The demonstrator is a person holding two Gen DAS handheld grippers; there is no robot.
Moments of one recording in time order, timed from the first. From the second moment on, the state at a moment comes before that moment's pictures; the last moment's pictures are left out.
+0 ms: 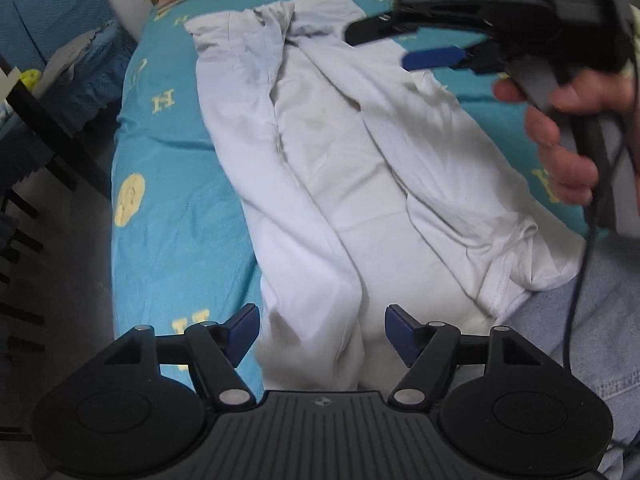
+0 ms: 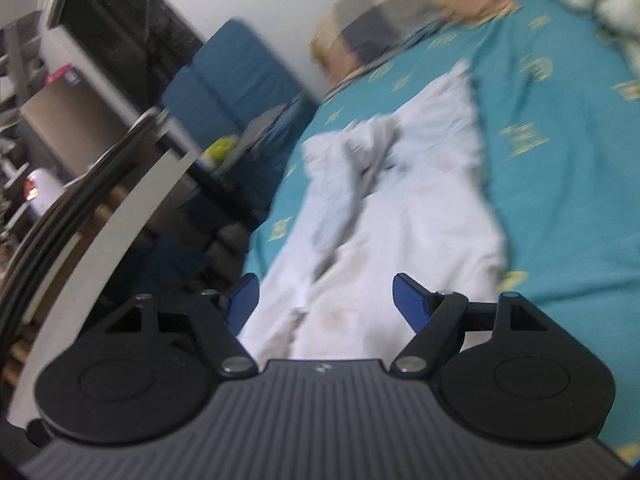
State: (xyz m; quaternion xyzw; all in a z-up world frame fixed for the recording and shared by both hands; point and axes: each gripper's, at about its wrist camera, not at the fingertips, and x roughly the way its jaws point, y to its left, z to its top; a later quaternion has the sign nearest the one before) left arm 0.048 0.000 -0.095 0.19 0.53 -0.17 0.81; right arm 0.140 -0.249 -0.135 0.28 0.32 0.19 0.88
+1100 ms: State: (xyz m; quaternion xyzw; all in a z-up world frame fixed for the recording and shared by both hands) left arm 0.035 -0.041 -0.130 0.13 0.61 -0.20 0.76; right arm 0.297 -0.250 -0.161 0.28 0.33 0.18 0.88
